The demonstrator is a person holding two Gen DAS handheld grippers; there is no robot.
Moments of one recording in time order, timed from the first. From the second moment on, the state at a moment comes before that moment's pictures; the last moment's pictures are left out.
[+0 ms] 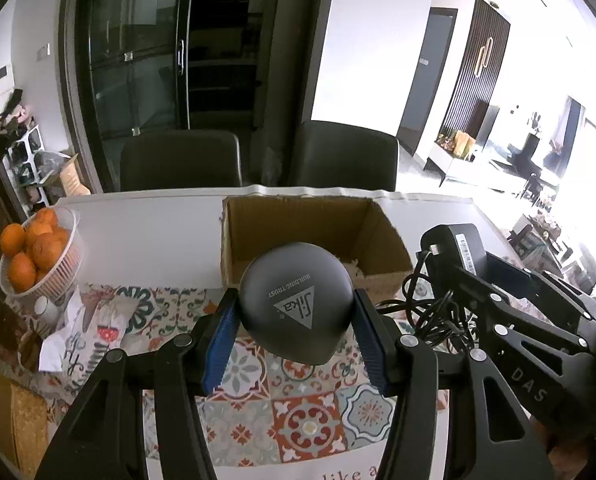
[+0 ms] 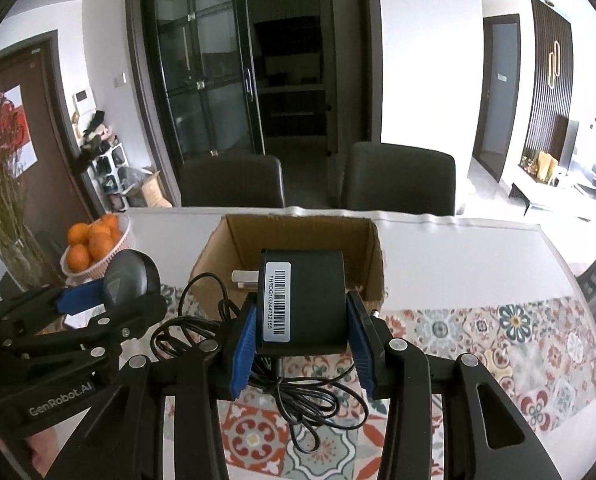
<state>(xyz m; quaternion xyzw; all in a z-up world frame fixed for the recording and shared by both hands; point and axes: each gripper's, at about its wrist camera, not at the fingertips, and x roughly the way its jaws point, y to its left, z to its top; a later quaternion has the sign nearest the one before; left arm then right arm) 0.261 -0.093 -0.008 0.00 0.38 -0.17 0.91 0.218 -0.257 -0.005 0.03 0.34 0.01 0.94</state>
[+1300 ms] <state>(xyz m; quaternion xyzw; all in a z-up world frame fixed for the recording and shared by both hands) 0.425 -0.131 -0.060 0.03 0.47 -0.17 0.87 0.400 -0.285 -0.051 0.05 0.44 0.04 0.90</state>
